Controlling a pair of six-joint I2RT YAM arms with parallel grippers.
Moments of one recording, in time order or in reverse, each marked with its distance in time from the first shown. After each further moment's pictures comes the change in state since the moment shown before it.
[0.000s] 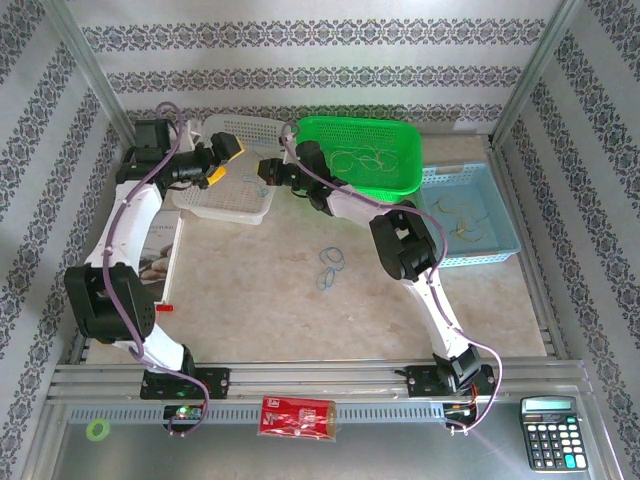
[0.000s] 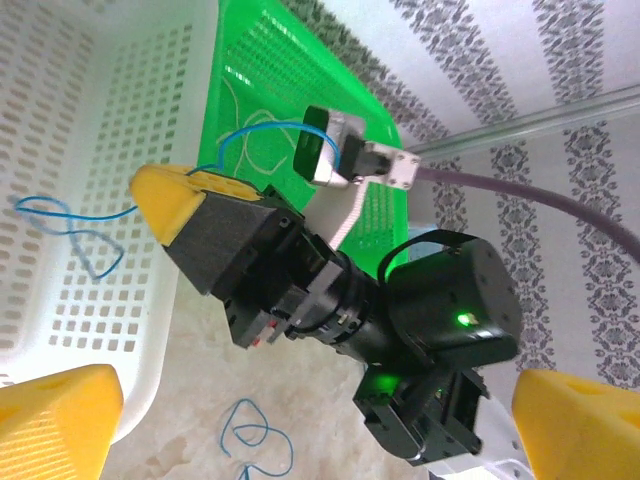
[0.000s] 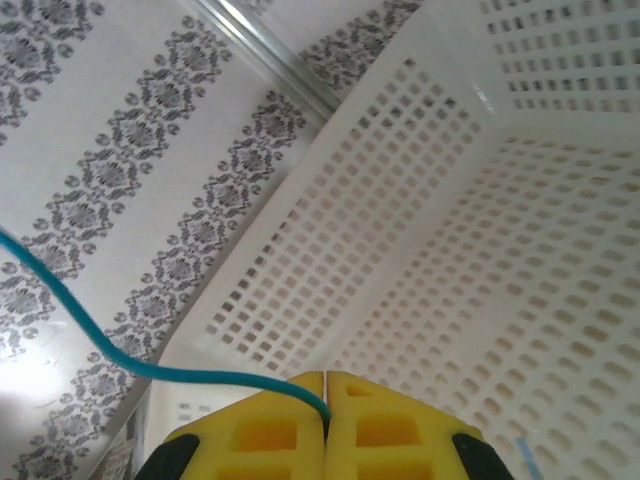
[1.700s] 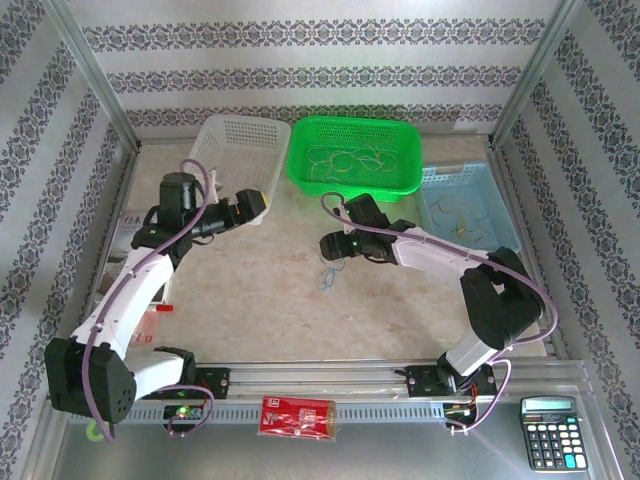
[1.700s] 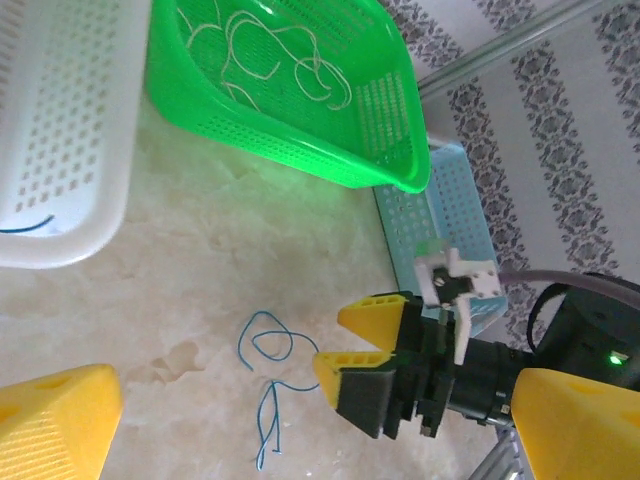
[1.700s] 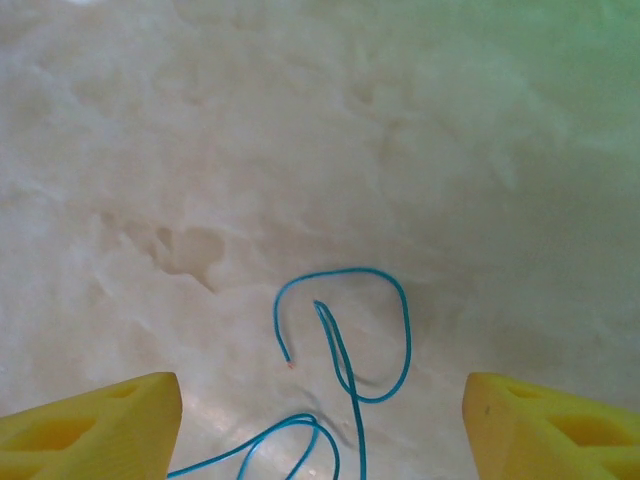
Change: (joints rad) left arm -0.256 -0.406 -0.515 0.194 -0.212 0.000; right arm 0.008 -0.842 -0.952 -0.619 0.335 -0.413
